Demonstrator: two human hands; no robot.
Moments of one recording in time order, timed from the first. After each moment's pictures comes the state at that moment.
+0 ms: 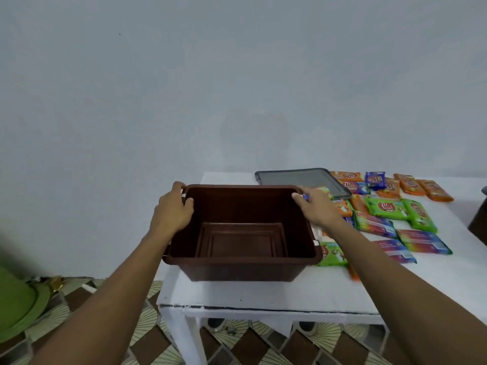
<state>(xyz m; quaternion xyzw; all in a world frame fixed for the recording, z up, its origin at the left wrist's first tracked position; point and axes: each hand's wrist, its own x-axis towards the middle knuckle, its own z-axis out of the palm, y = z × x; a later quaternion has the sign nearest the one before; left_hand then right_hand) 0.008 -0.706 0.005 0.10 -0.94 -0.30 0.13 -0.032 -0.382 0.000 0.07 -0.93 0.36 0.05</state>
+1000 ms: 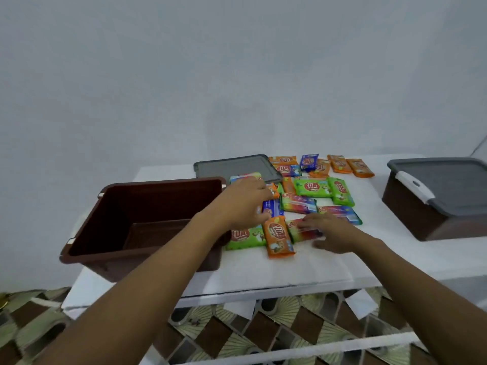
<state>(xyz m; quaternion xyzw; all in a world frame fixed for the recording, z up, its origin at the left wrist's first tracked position) 0.014 -0.414 0.031 -0.40 -0.91 -0.07 0.11 0.026 -0.137 -0.053 0.15 -0.98 0.02 -0.12</state>
